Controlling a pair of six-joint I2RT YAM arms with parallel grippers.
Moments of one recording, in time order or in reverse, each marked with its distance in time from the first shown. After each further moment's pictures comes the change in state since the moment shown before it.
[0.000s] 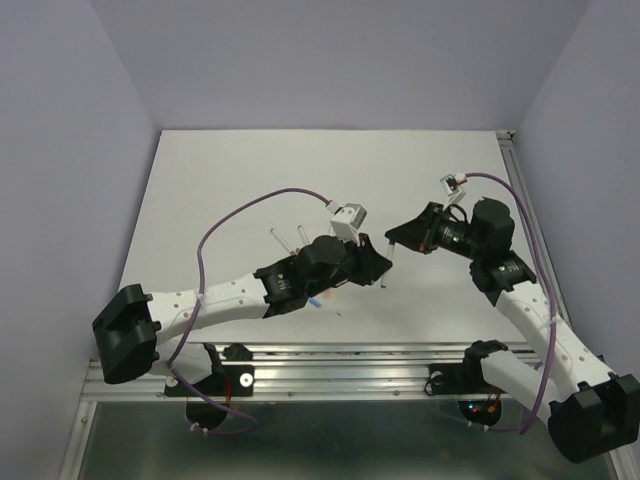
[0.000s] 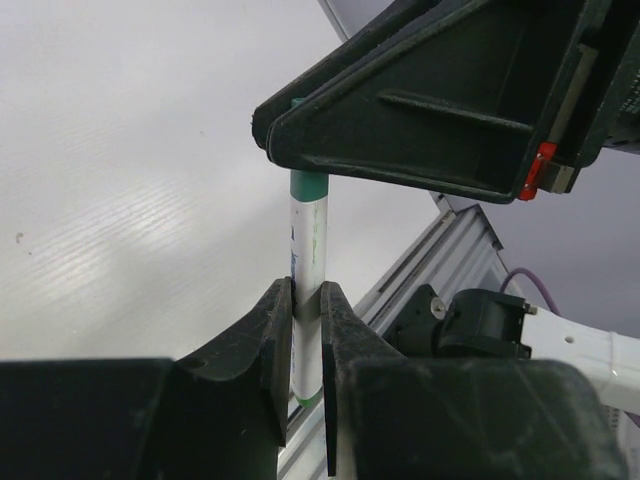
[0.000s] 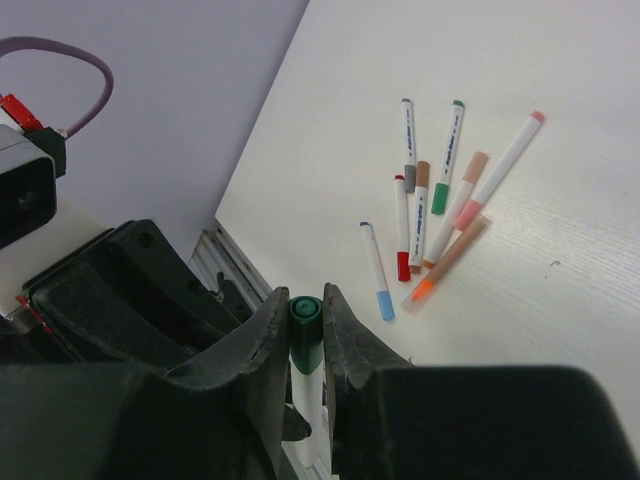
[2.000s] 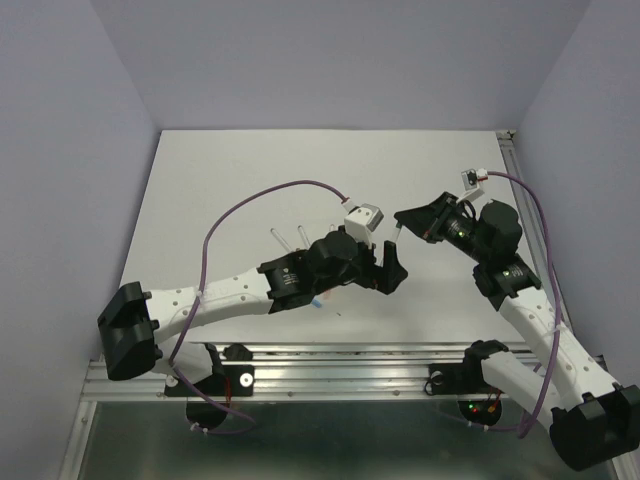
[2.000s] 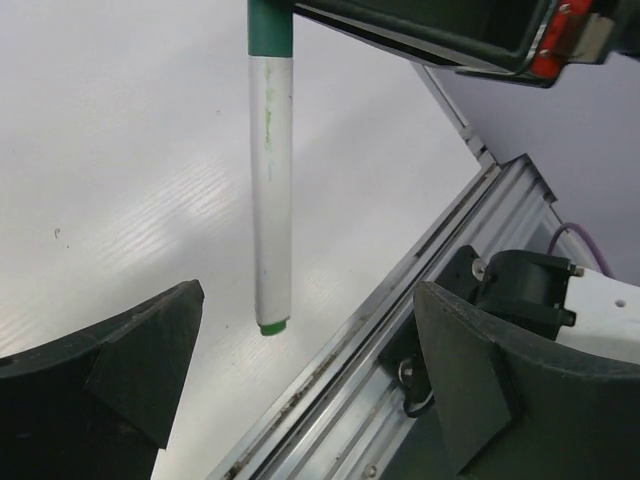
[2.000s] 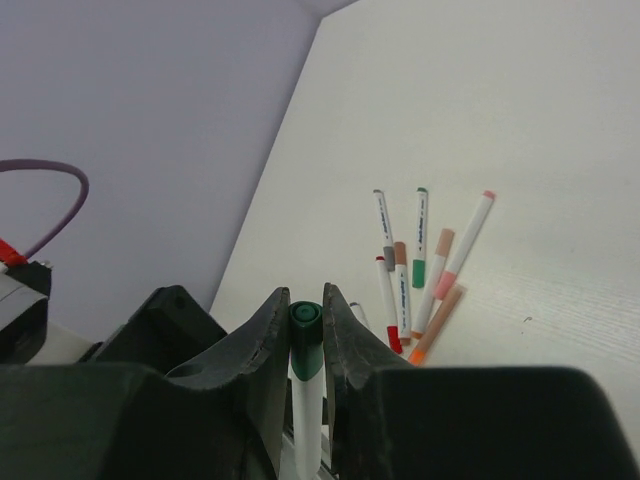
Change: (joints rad) left arm -0.032 -0.002 0.106 -0.173 0.011 0.111; right arm 0.005 -0.051 -0.001 0.067 0.229 0.090
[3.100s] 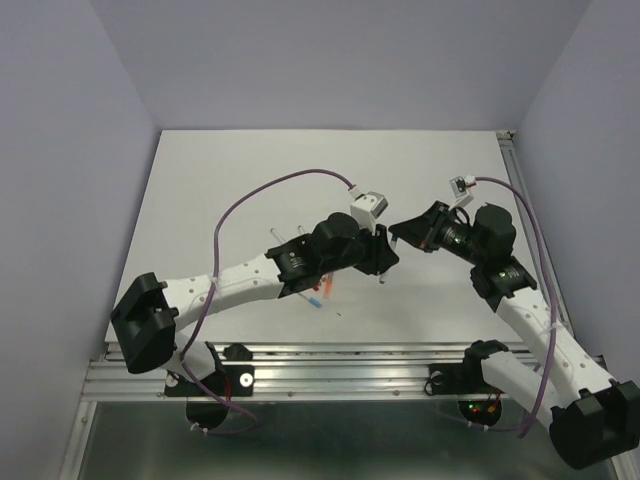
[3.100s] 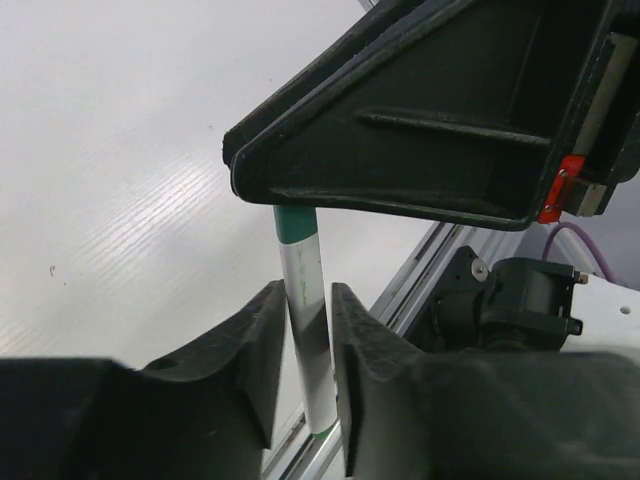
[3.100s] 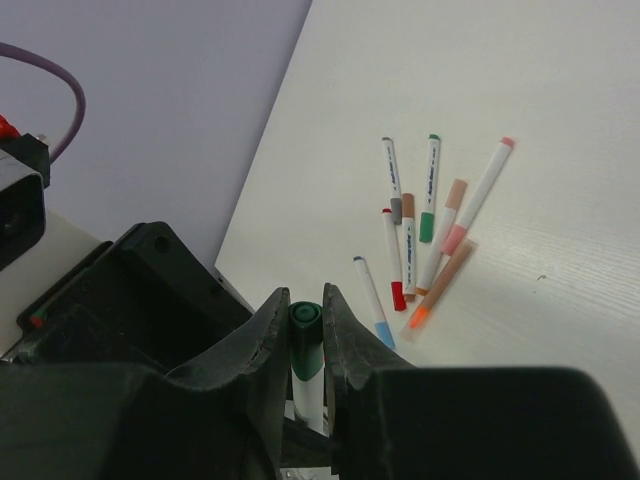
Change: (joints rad) left arm 0.101 0.115 0.065 0.024 0.162 0.054; right arm 0.001 0.008 -0.037 -0.021 -0.129 -0.005
